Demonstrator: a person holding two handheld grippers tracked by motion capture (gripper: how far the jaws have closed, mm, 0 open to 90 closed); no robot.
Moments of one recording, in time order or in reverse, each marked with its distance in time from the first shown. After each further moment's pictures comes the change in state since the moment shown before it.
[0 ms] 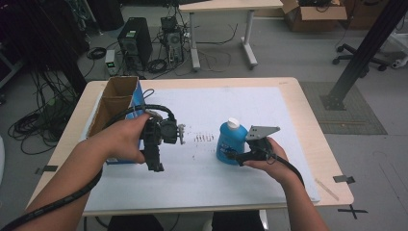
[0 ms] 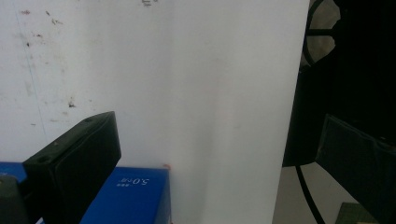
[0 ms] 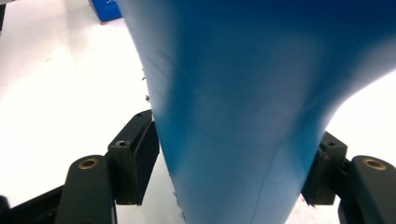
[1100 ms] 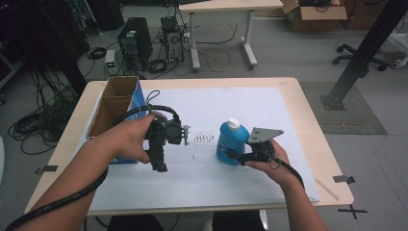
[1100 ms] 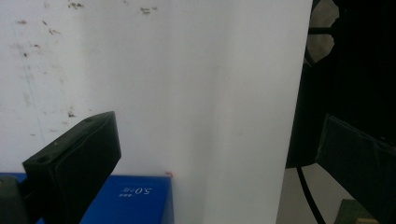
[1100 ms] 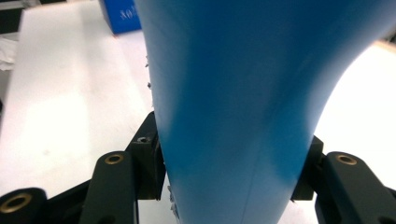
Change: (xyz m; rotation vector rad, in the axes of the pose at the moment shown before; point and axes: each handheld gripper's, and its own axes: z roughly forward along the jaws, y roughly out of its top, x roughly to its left) left arm 0.005 0.011 0.003 0.010 -0.008 0.011; right arm 0.008 0.005 -0.013 -0.074 0.006 -0.070
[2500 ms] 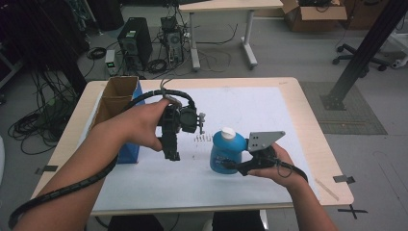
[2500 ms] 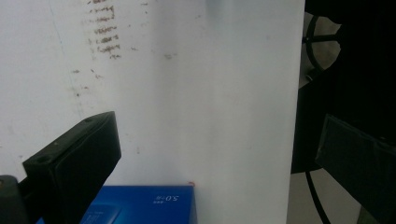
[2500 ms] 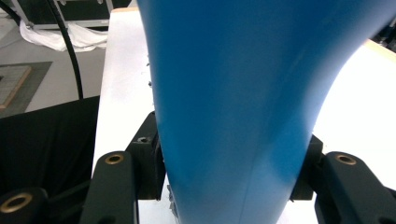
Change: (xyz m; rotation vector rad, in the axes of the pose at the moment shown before) left arm 0.000 0.035 -0.039 -0.019 0.042 0.068; right arm 0.031 0.026 -0.010 -0.003 0.201 -0.122
